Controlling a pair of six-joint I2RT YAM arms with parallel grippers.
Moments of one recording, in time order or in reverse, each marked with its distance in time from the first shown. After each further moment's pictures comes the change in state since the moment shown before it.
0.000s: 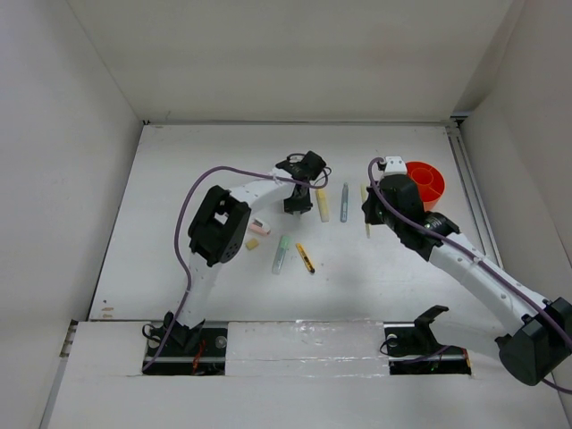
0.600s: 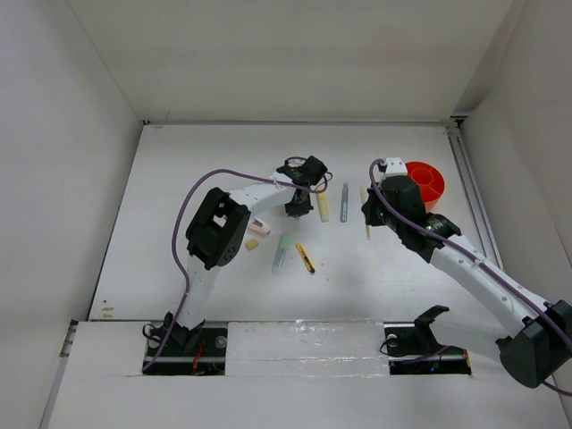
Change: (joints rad) left arm -0.025 -0.034 -0.069 0.030 -0.038 -0.072; right arm -0.010 -0.015 -0.018 0.008 -0.035 -0.007
